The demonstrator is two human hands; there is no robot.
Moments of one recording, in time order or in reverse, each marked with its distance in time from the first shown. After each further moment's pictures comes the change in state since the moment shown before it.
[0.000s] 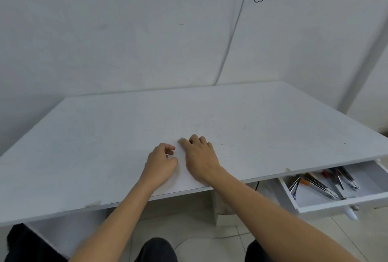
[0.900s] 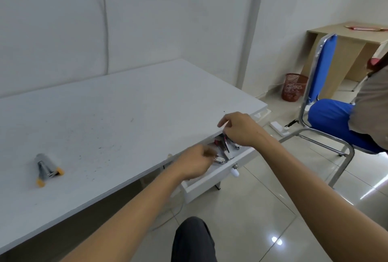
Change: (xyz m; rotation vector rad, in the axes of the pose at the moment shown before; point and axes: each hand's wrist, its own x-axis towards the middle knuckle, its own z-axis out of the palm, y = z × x) left_hand -0.064 0.217 0.265 0.067 -0.865 0.349; right_hand -0.178 0.326 -0.151 0.316 -0.031 0.674
